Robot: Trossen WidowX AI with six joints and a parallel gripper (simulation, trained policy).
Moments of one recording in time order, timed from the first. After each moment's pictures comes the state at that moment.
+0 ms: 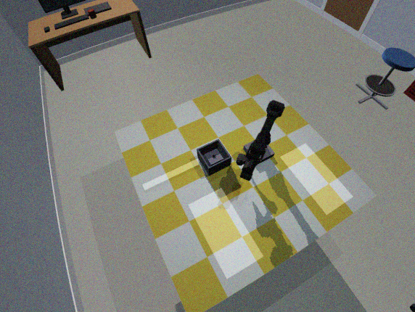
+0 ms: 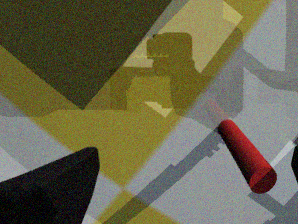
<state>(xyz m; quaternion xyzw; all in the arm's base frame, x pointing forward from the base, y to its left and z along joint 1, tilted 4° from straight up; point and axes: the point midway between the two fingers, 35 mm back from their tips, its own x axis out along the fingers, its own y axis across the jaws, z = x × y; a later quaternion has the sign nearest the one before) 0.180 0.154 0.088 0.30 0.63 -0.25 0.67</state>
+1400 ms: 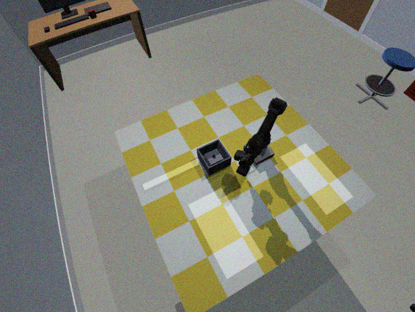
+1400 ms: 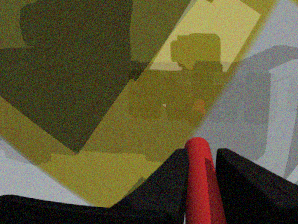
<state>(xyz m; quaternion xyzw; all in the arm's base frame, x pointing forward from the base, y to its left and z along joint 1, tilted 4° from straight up) 0.185 0.128 0.070 0.36 0.60 -0.25 0.67</state>
